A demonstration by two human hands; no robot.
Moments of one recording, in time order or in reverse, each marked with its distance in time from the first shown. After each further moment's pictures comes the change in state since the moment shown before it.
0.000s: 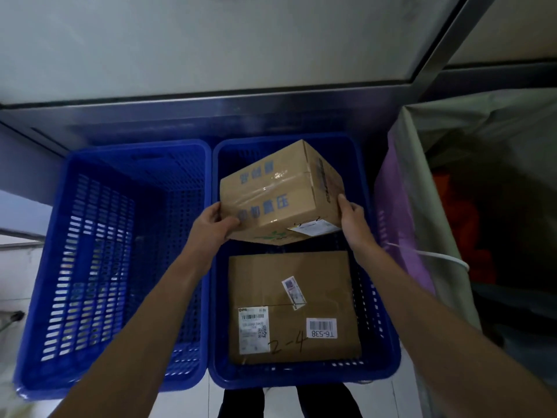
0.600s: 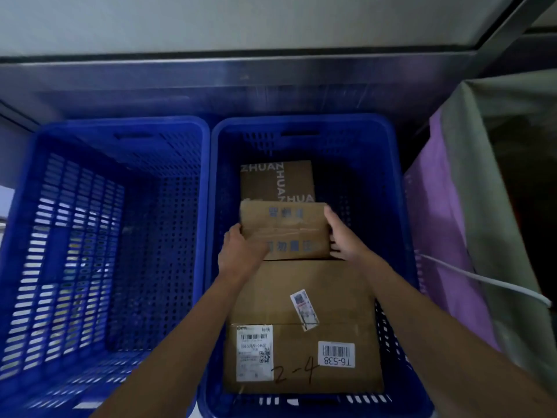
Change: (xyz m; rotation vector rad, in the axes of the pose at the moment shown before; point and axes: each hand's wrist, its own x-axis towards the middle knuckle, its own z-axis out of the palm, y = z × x) left_hand 0.072 -0.095 0.043 0.545 0.095 -0.122; right_hand 0.069 0.053 0.056 -0.135 -0.325 0.239
